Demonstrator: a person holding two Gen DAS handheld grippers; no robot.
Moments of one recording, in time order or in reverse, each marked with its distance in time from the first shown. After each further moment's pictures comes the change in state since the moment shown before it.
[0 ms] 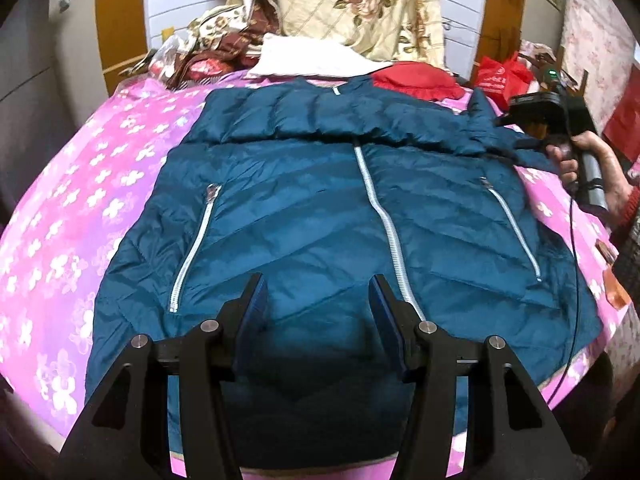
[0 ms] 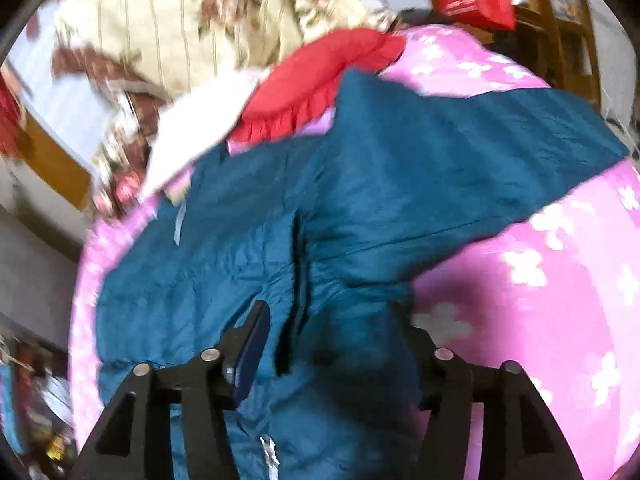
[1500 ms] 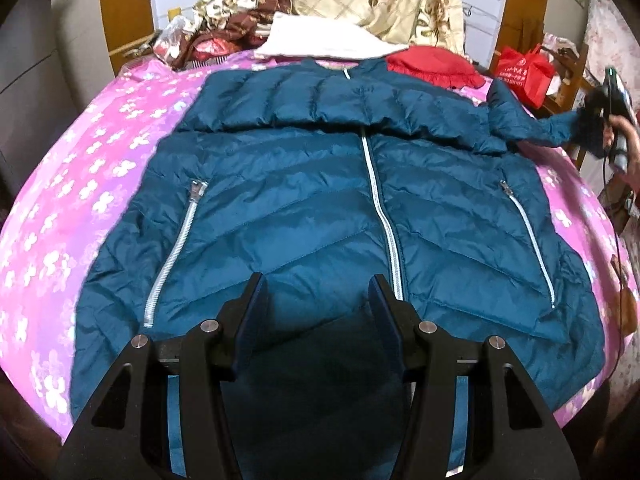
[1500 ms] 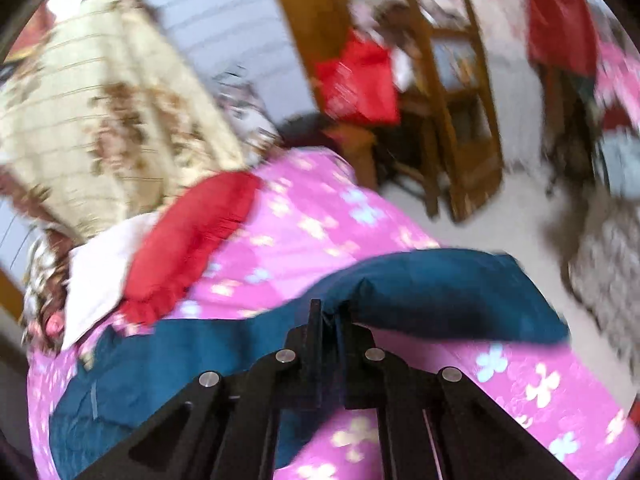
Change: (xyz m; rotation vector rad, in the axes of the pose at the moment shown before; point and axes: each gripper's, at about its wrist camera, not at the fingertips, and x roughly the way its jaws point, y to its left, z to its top) left arm 0.032 -0.007 0.022 -0.049 0.066 0.055; right arm -0.074 -0.107 0.152 0.071 -0.350 -0.290
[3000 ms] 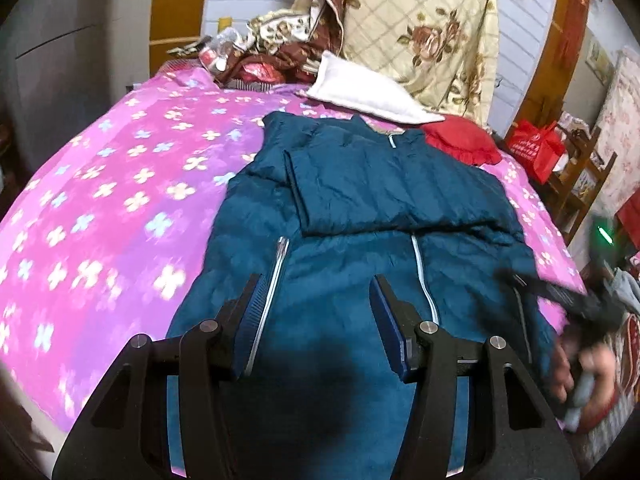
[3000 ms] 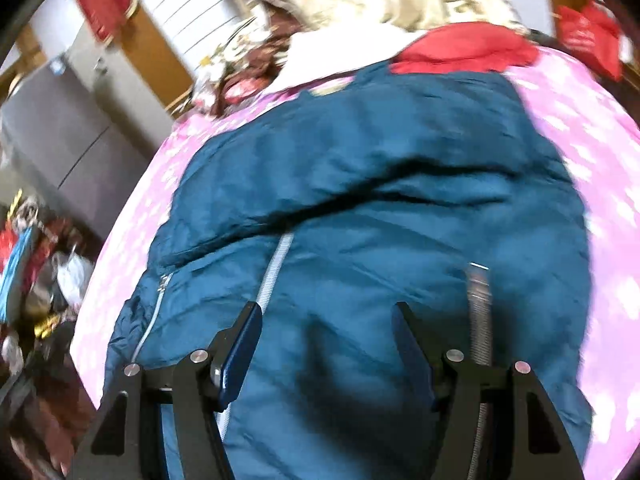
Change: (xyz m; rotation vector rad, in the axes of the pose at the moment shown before) left arm -0.032 0.097 0.048 -0.181 -0.079 -0.057; right arm -0.066 0.194 -0.316 -0.391 0.395 0.509
